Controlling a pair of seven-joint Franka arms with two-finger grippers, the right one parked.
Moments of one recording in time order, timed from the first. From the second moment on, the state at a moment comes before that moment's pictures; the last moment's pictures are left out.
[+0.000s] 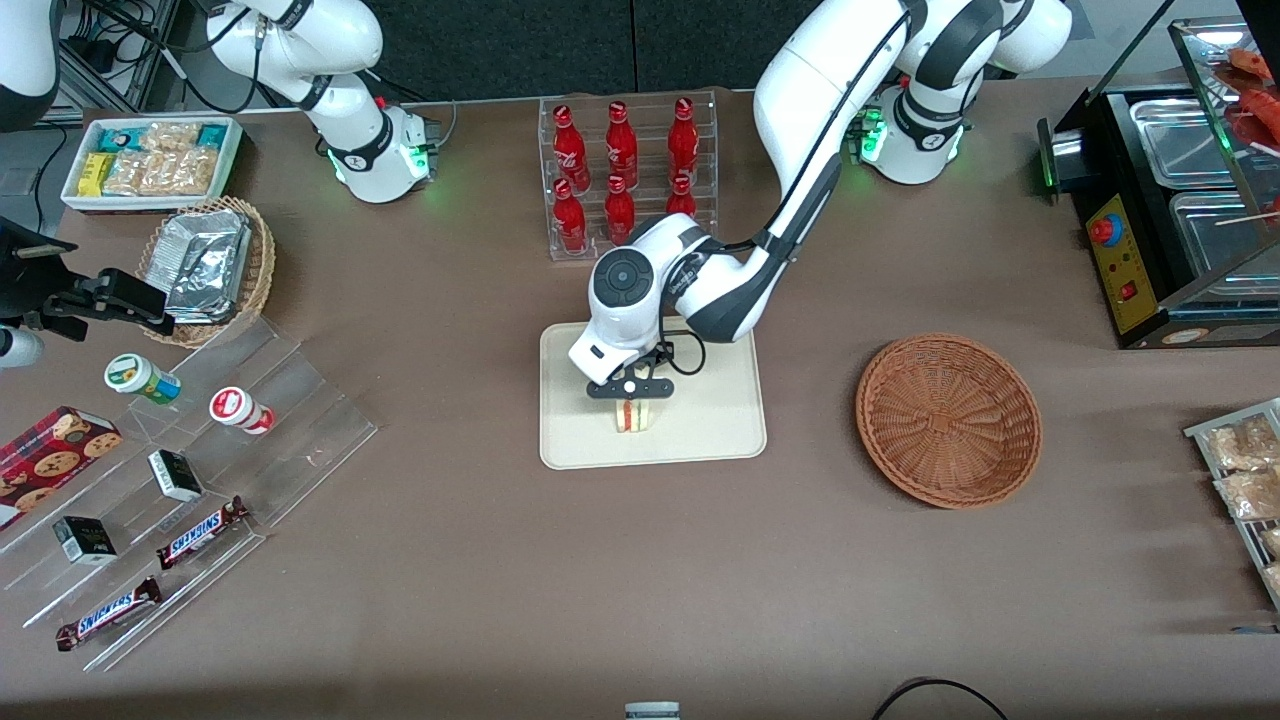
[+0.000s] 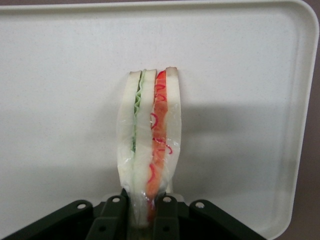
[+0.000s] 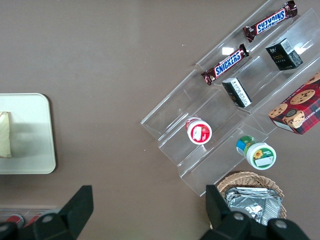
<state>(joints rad) -0.78 0.77 -0.09 -1.43 -0.02 2.16 -0.85</state>
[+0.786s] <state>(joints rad) -0.74 0.69 -0.06 -1.39 -0.02 2.06 -0.88</state>
